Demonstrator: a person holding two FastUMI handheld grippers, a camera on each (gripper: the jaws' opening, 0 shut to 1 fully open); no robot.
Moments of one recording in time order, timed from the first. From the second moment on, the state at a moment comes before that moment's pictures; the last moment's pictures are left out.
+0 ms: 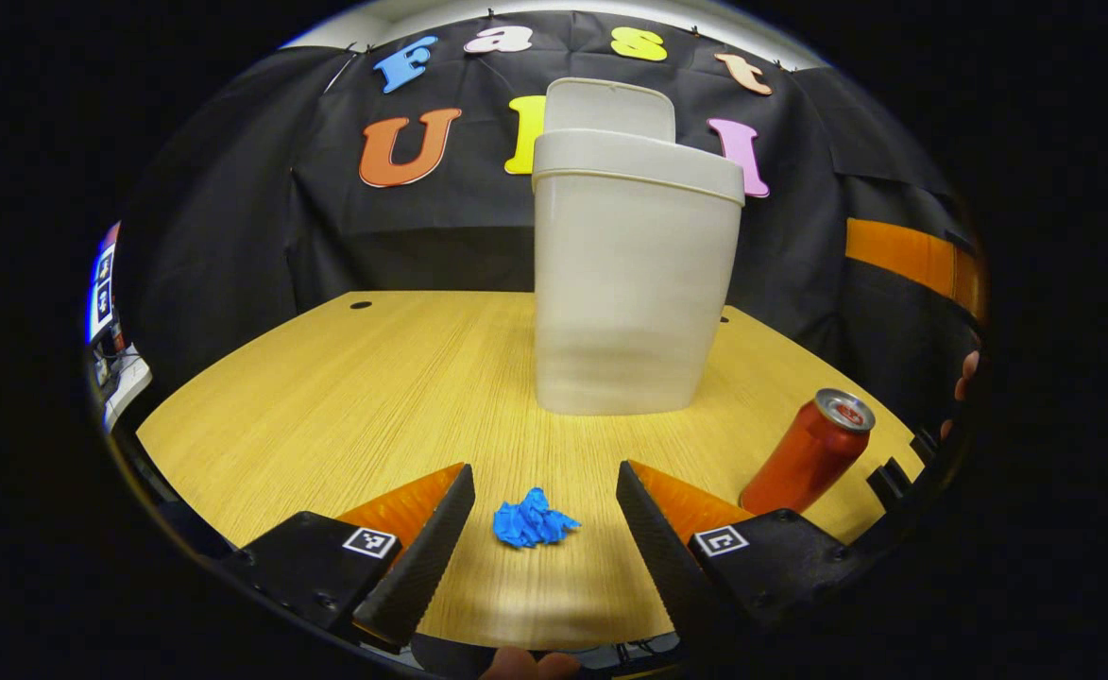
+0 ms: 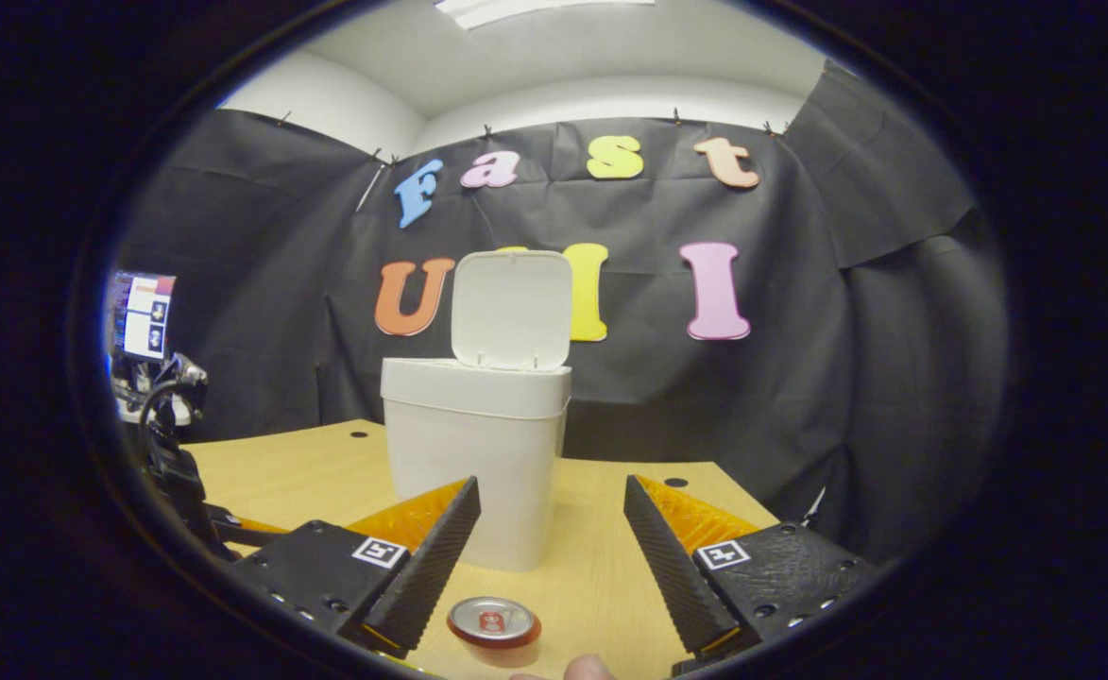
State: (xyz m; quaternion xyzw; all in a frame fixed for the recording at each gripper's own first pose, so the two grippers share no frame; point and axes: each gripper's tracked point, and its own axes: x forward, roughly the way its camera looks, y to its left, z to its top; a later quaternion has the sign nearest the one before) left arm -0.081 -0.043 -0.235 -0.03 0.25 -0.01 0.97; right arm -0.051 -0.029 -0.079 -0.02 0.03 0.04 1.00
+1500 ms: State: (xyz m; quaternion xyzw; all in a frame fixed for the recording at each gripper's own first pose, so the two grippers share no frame) left arm -0.075 -0.049 -0.236 0.00 0.25 -0.02 0.97; right arm -0.085 -0.013 -0.192 0.01 0.15 0.04 0.99
